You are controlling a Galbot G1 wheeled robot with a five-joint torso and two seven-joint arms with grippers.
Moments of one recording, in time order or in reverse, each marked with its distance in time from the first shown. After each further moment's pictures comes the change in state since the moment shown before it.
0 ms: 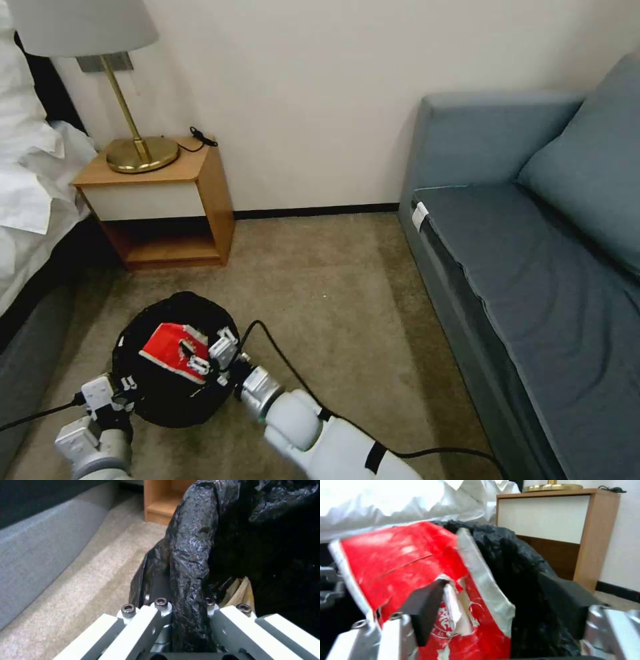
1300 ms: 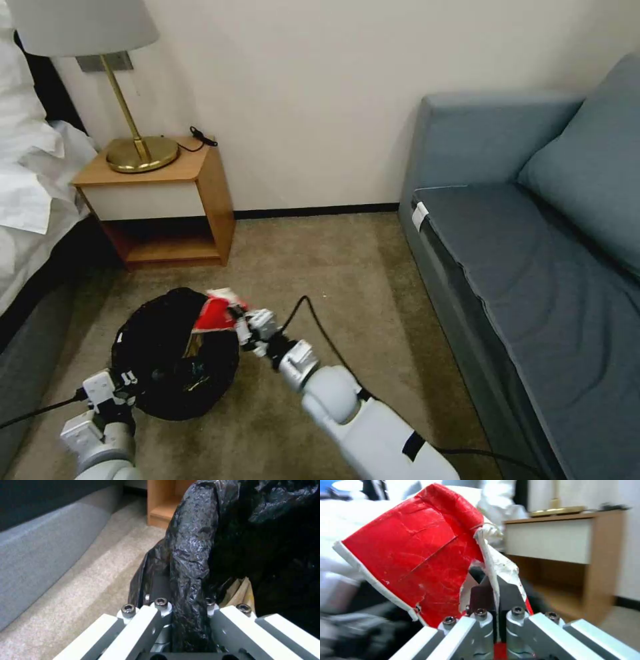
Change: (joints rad) left arm -0.046 0.003 0.017 0.031 0.005 -0.014 -0.034; right arm -0.032 -0.027 0.059 0.145 0.110 -0.026 -0.123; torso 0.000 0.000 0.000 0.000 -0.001
